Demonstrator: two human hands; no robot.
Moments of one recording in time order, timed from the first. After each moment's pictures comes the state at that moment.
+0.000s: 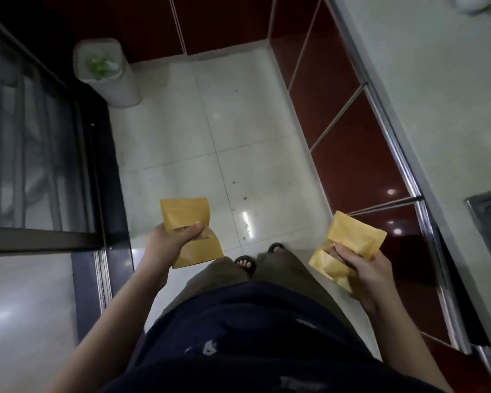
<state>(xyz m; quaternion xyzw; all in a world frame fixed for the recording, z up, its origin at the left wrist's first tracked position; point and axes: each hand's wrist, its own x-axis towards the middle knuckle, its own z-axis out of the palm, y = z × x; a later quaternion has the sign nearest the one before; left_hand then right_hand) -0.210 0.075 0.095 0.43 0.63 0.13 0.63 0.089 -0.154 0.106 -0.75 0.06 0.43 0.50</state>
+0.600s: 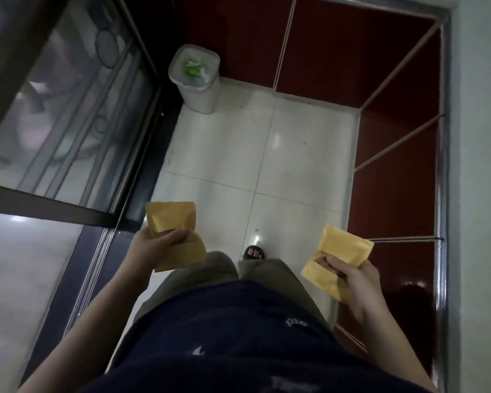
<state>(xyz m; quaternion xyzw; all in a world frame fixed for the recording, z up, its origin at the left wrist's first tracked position) -0.170 0.241 0.104 0.25 0.74 0.27 0.57 0.210 0.174 0.103 -0.73 -0.10 0.56 0.37</state>
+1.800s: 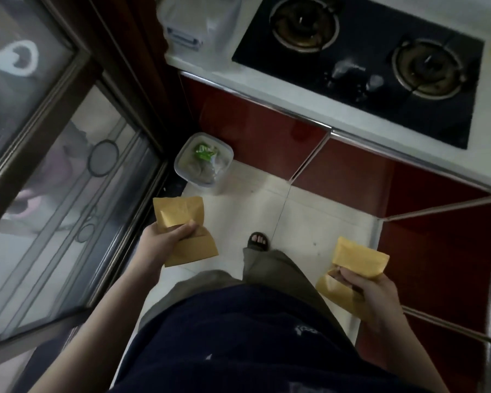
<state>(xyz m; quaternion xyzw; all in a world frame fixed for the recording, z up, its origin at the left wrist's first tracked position) -0.141 0.794 0.106 0.20 0.73 0.34 0.56 0.249 0.756 0.109 -0.75 -0.20 0.55 0.30</state>
